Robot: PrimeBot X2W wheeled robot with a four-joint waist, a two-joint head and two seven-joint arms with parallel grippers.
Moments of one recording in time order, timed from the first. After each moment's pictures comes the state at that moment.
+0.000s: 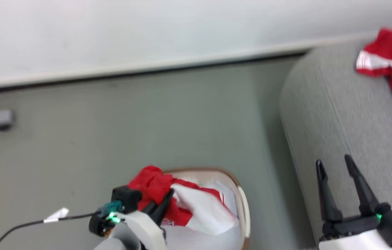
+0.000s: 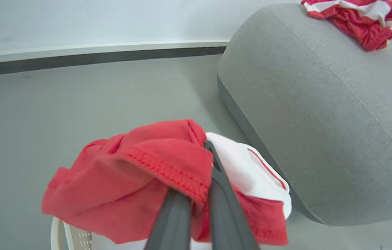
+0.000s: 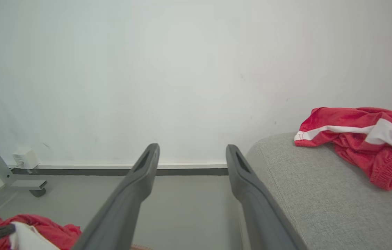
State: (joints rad) left arm -0.43 0.25 -0.71 0.59 -0.63 -0.10 -0.19; right arm -0.10 -0.05 0.10 0.03 0.22 0.13 -0.26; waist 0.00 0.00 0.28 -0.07
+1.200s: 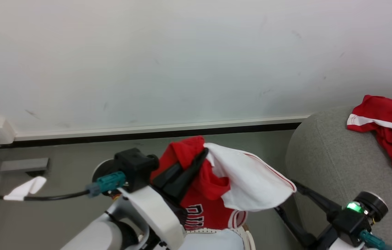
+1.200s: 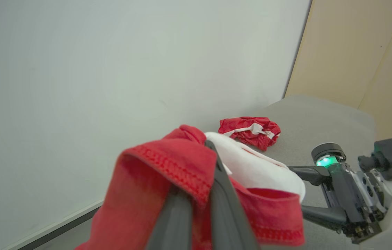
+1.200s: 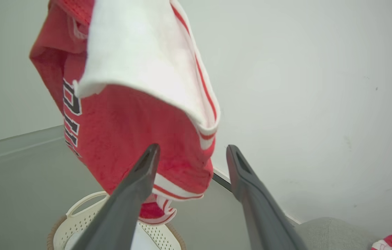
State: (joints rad) left arm -0.43 0.44 -0.68 -0.28 -0.62 0.11 0.16; right arm -0.28 -0.47 0.70 0.13 0.40 0.13 -0.25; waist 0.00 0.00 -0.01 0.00
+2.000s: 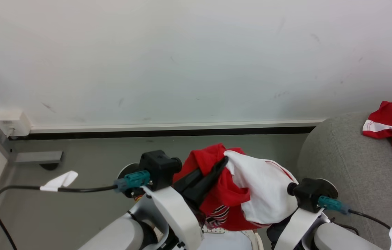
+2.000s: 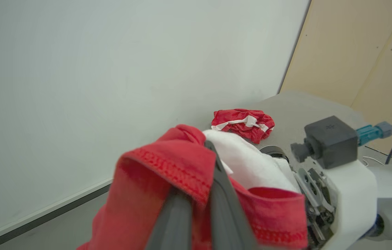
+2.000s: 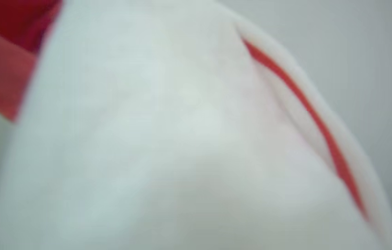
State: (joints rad) left arm -0.48 0.35 -0.75 -0.17 -0.64 0.06 0.15; right arm -0.59 -0.33 1.03 0.39 0.77 0.13 -0.26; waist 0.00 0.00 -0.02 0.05
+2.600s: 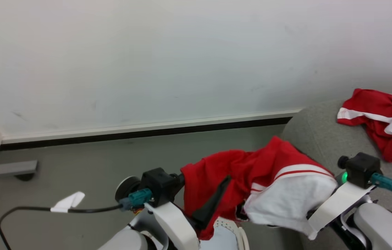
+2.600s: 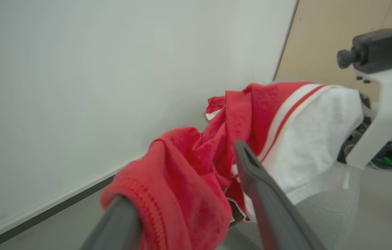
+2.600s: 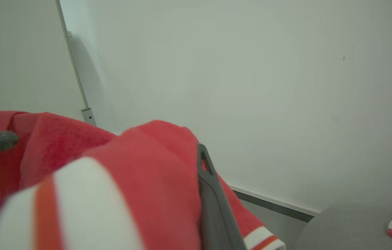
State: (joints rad) left arm -0.44 0.35 -0.79 -0.05 -0.58 0.06 0.03; right arm -0.57 -0.43 0.84 0.33 0.82 0.13 -0.26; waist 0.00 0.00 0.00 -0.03
